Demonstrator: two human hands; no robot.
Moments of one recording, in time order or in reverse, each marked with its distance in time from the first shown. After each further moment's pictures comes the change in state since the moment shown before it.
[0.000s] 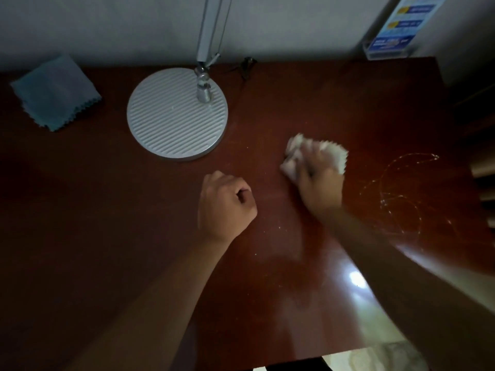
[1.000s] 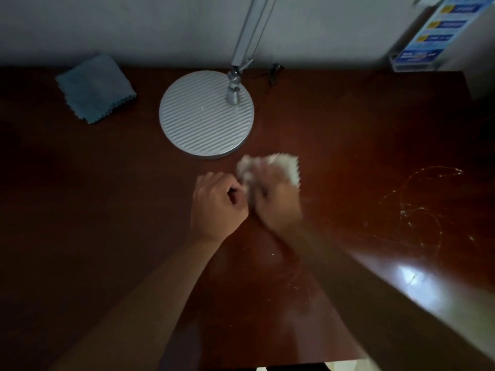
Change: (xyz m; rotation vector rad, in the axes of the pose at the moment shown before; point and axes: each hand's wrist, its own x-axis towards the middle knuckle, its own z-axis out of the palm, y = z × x) left_hand -0.006 -0.037 -0.030 0.046 0.062 -0.036; right_hand -0.033 -0.087 0.051 0.119 -0.181 -0.255
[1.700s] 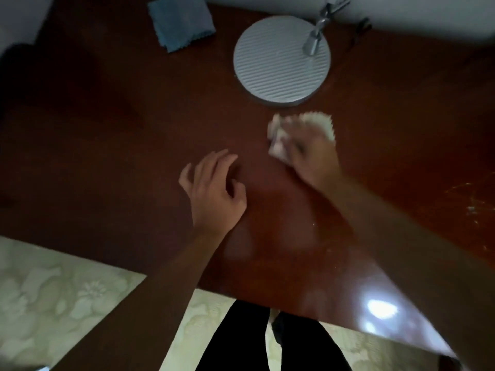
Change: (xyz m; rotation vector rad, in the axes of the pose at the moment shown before) left_hand -0.111 -0.055 -0.025 0.248 0.216 -0.215; right_hand 0.008 -0.015 0.011 -0.009 -0.162 -0.303
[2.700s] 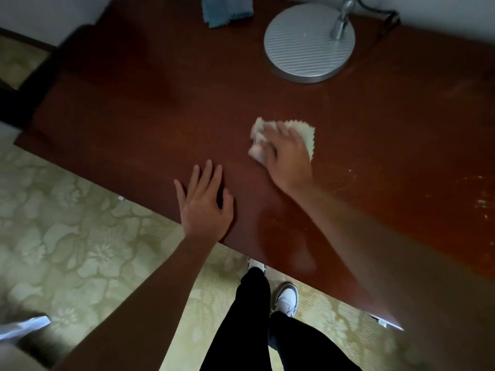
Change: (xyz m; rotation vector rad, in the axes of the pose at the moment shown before) left_hand -0.119 -0.008 -0.013 0.127 -0.040 -0.223; right_hand -0.062 -0.051 0.040 0.029 -0.075 -0.101
